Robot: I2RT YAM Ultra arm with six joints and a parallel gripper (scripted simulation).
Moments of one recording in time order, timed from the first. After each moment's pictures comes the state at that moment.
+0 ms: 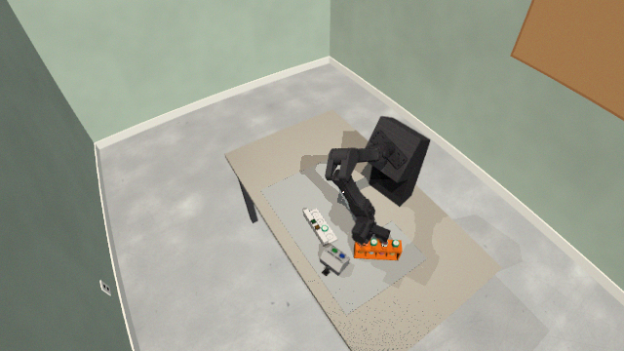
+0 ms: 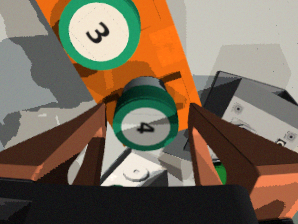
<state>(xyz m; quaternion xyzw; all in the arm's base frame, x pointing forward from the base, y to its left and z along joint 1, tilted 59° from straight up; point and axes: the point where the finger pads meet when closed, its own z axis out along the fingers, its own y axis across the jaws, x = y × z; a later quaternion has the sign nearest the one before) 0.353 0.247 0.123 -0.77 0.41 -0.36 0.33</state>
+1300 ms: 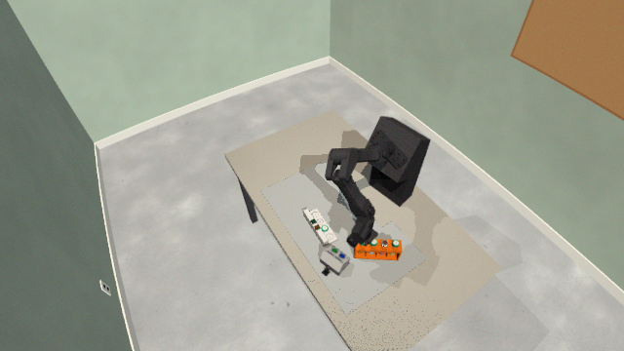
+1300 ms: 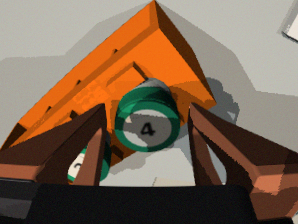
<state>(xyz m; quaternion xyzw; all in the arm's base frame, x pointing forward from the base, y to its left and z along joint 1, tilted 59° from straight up) 0.353 0.247 0.123 -0.13 0.86 0.05 0.49</state>
